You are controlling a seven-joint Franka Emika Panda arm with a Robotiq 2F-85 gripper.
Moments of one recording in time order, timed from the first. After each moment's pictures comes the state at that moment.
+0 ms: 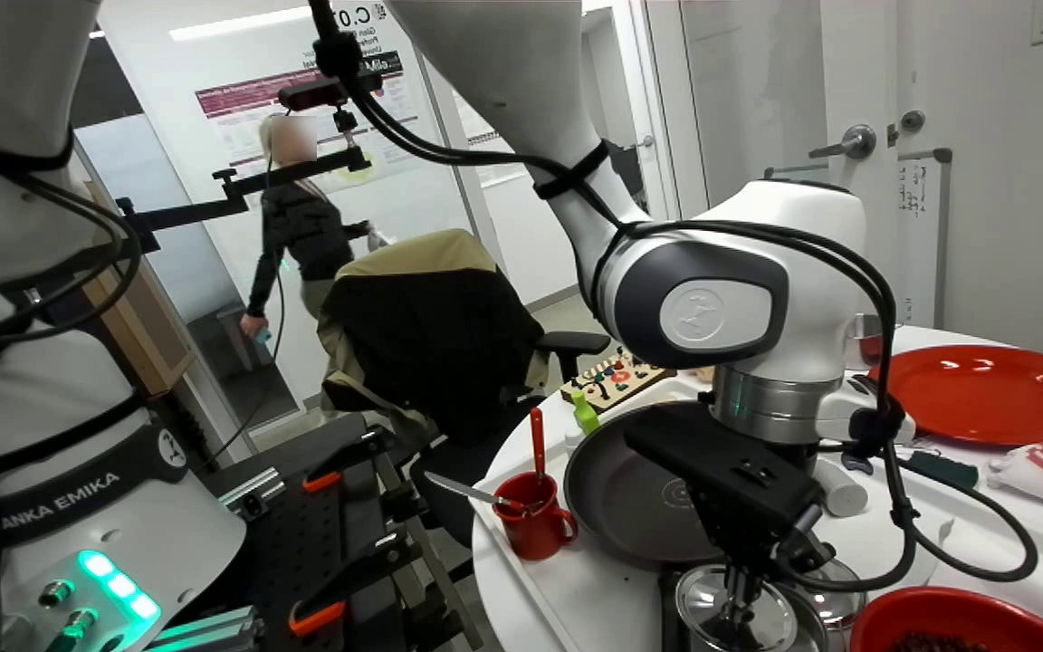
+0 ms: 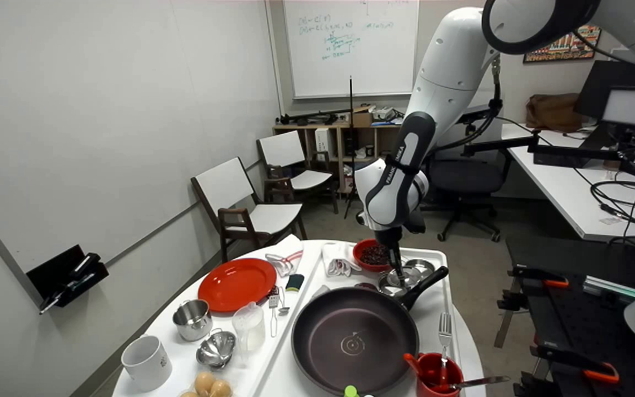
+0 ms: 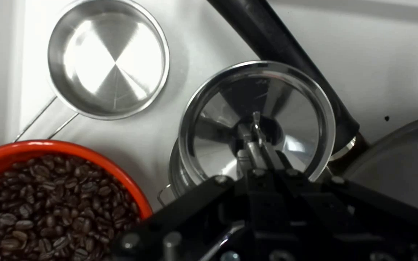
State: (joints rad) arm -0.33 0.87 -0.08 -1.95 -0.07 2.56 -0.50
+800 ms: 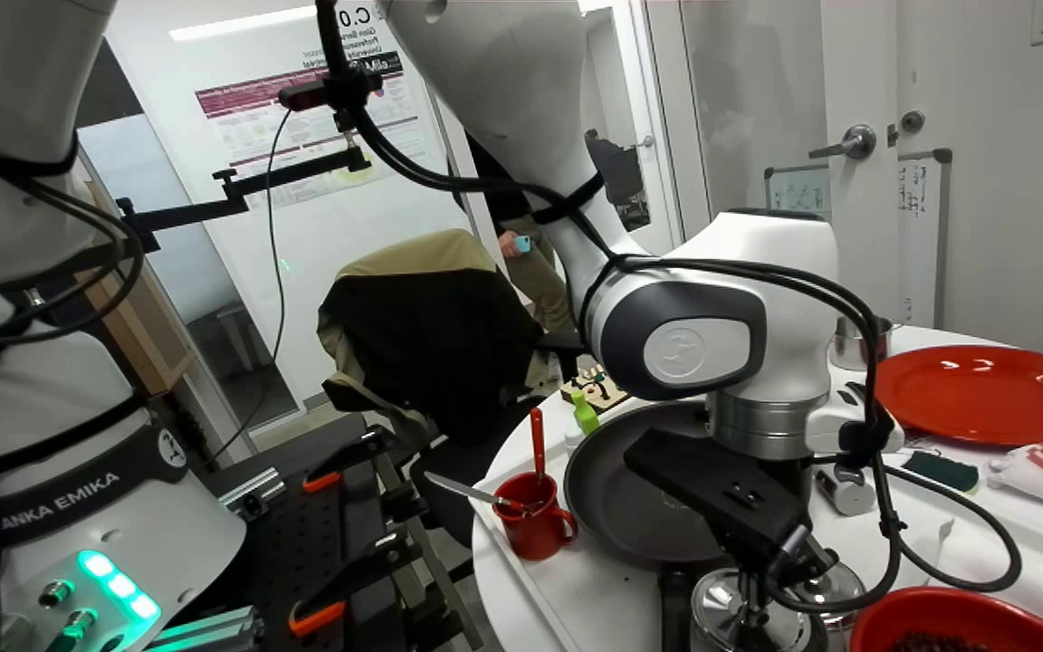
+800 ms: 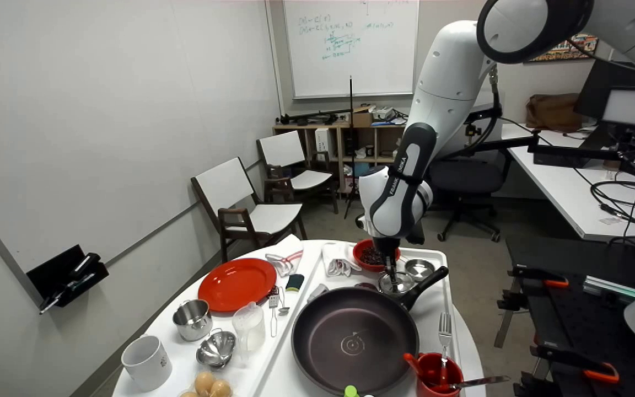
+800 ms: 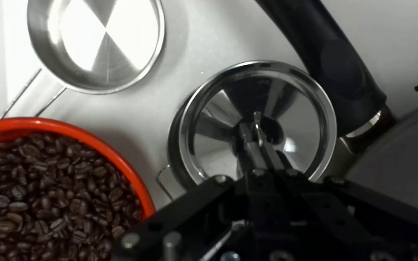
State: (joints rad) arm -0.33 0.91 -0.07 -1.97 -0.07 2.72 -0.47
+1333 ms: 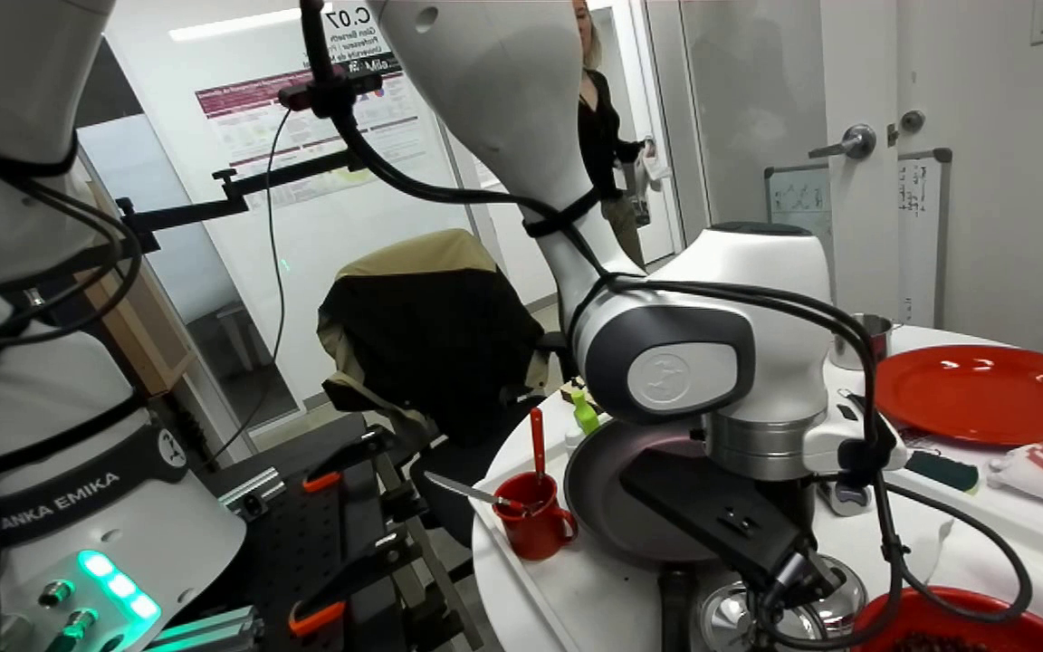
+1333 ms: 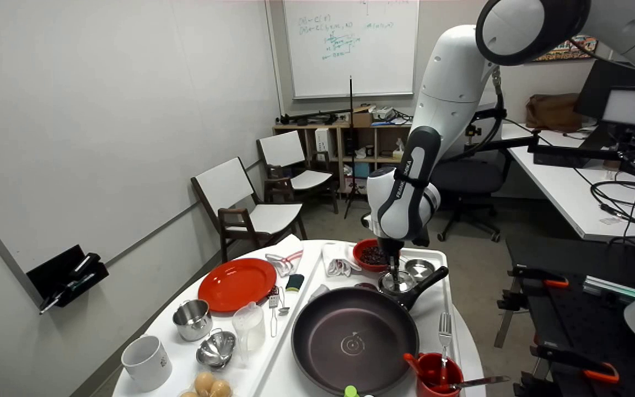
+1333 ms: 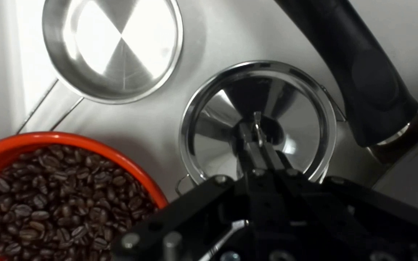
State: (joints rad) arm -0.35 0.91 -0.07 -2.00 -0.07 2.81 -0.47
